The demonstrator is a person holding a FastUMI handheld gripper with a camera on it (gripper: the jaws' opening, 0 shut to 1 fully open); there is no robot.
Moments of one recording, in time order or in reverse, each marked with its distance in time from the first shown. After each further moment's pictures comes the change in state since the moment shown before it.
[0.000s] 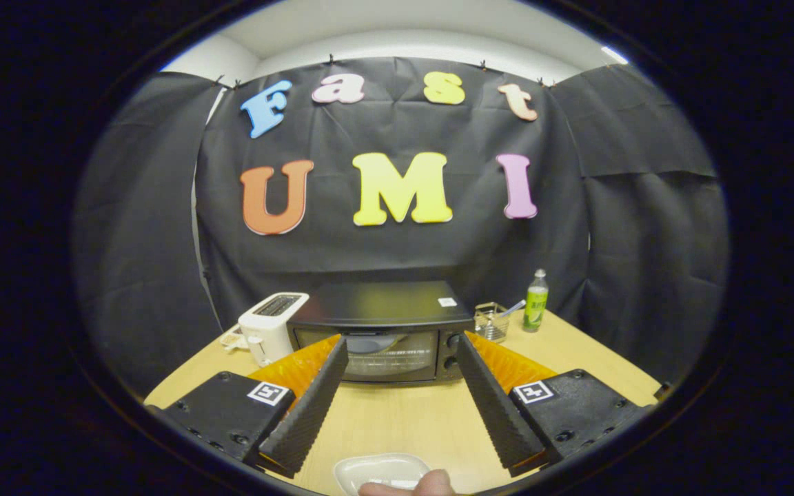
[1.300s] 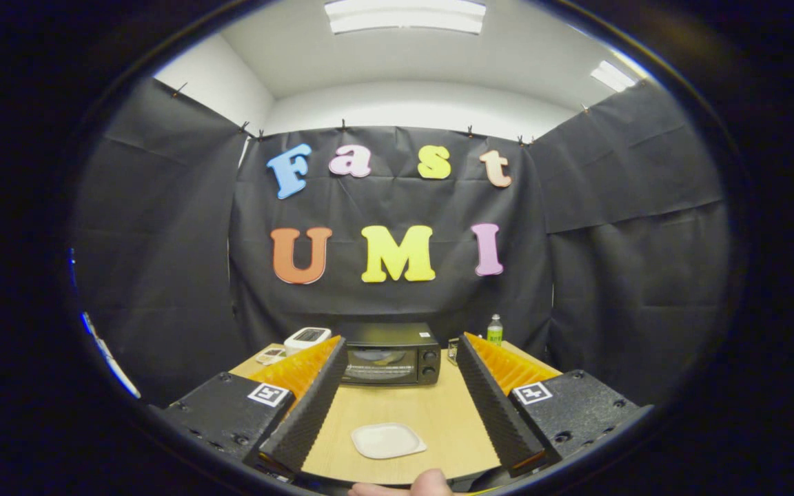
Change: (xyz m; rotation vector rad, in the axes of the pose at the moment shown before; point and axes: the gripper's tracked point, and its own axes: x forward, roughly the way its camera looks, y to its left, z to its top) arm -0.241 0.010 0.045 -0.025 -0.183 -0.013
